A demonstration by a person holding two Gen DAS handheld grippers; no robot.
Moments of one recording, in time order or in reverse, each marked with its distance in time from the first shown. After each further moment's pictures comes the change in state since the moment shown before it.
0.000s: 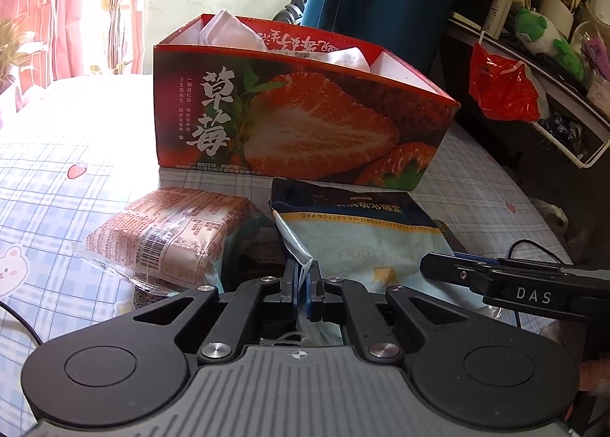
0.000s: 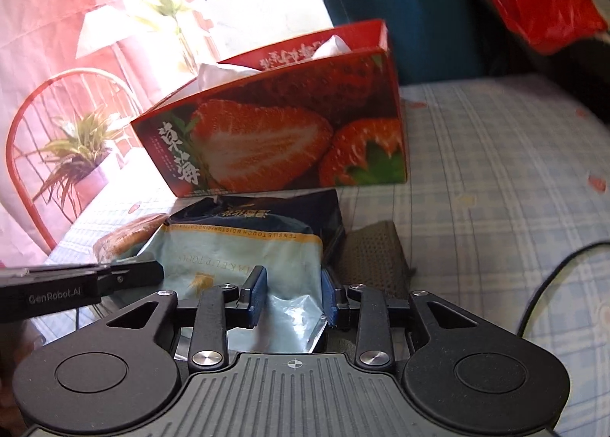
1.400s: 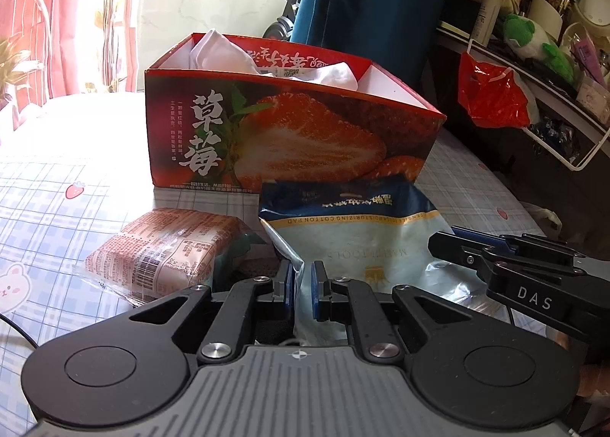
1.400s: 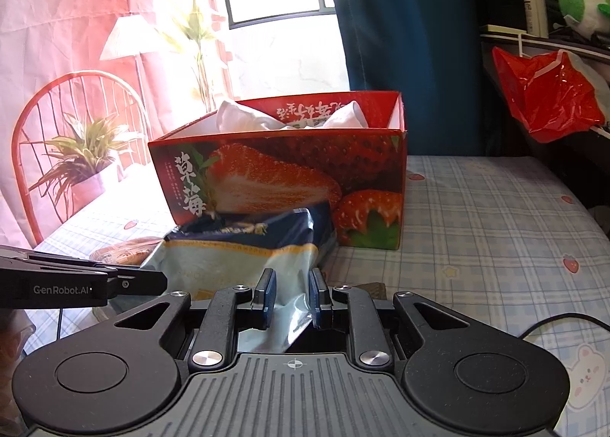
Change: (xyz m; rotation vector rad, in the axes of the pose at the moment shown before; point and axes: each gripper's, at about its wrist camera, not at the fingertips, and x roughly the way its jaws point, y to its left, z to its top) left arm -0.008 -0.007 0.004 0.034 -0.039 -0.007; right arm -0.022 0.025 0.002 -0.196 -0.156 -0.072
